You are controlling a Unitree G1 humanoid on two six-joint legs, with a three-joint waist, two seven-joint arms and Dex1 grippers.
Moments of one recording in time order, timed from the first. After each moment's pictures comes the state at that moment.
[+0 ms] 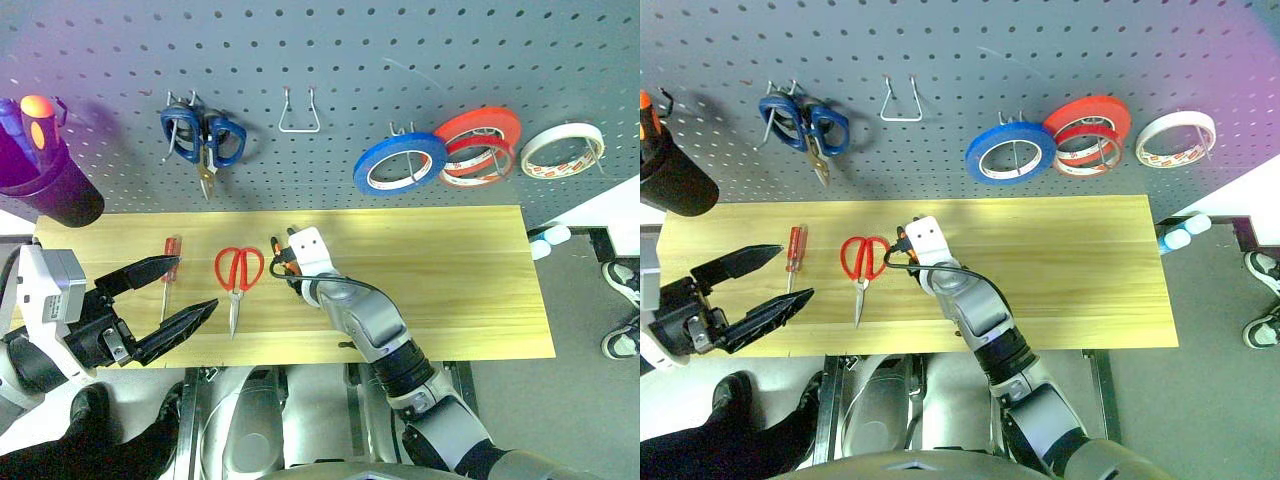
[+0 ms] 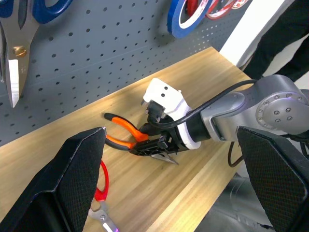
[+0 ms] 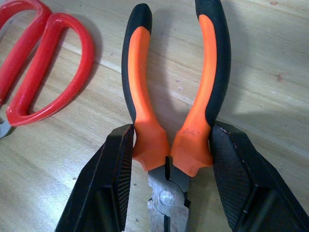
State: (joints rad) left arm 0.44 0.82 0.81 -0.81 -1.12 0.66 -0.72; right arm -0.55 0.14 0.38 0.14 0.10 0.87 -0.08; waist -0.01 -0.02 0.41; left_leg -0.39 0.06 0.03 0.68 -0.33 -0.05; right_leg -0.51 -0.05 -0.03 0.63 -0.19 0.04
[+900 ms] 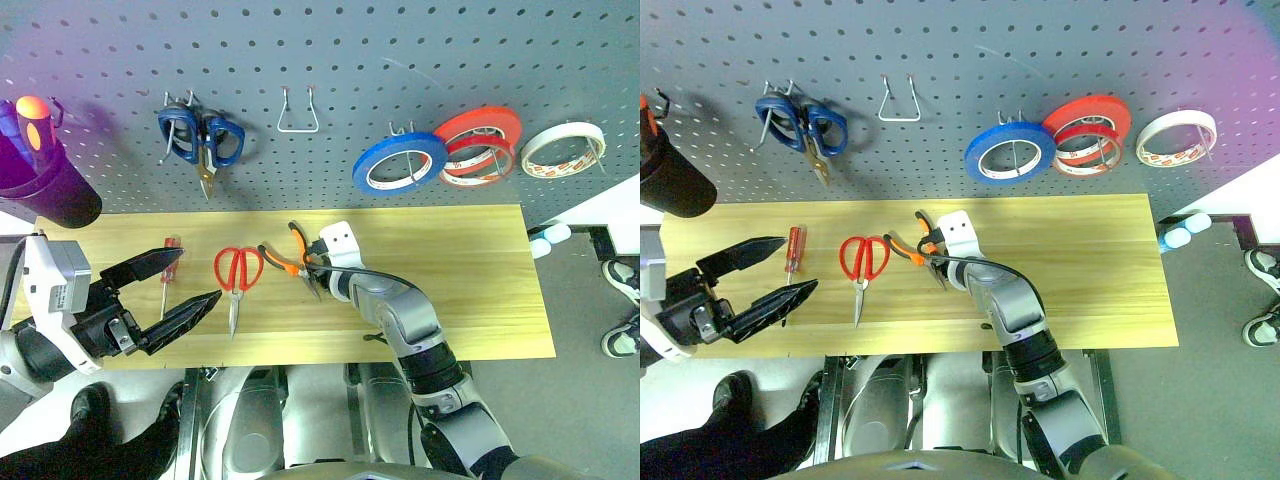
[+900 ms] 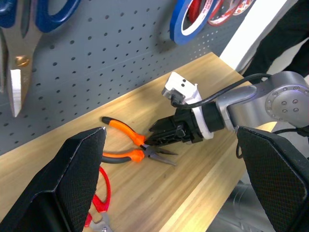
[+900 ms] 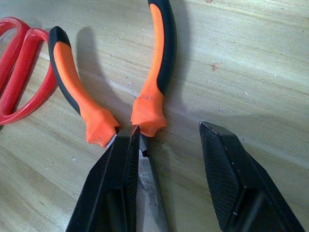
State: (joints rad) left arm 0.36 0.83 0.76 -0.78 -1.11 0.66 -0.70; right arm -0.50 0.04 0.25 0.04 0.13 0.89 0.11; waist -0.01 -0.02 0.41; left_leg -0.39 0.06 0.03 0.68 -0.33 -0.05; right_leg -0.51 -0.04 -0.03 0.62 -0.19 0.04
